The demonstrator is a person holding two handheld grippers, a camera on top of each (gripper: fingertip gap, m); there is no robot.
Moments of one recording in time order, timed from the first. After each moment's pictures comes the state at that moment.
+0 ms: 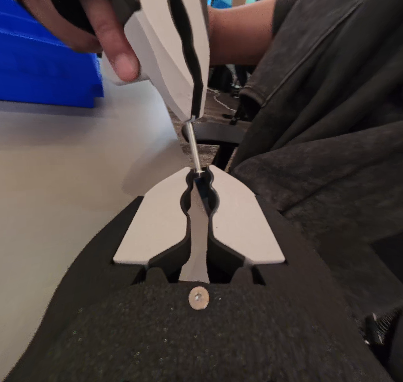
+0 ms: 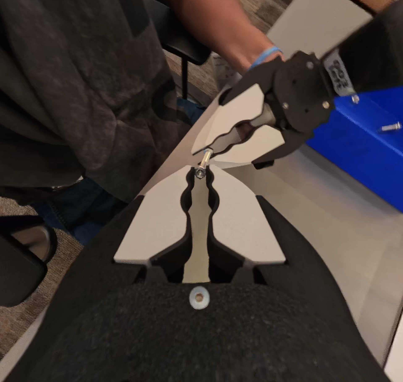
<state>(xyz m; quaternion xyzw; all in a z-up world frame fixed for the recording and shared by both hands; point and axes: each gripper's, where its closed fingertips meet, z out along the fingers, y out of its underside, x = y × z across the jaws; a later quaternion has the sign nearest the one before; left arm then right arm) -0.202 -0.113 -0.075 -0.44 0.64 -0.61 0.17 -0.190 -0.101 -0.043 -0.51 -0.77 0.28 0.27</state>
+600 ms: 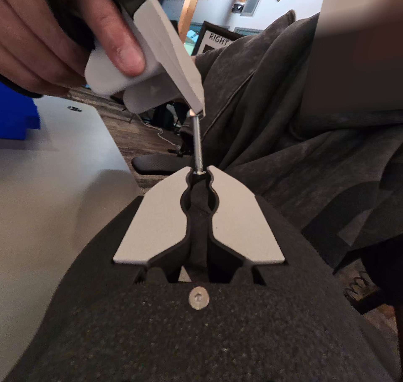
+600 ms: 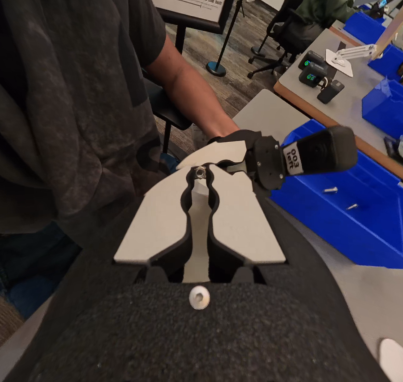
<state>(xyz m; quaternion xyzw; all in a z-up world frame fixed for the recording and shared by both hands) -0.218 -0.123 -0.042 -0.36 0.58 -0.72 0.09 -0.216 -0.101 -0.005 -0.43 -0.73 0.35 0.40</state>
